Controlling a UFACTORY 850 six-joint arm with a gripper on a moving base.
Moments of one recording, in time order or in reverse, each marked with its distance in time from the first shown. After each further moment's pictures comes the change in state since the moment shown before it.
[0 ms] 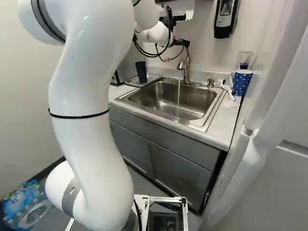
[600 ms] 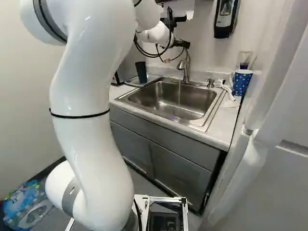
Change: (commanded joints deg) arm 0.2 0.1 0.1 0.0 -1.1 0.0
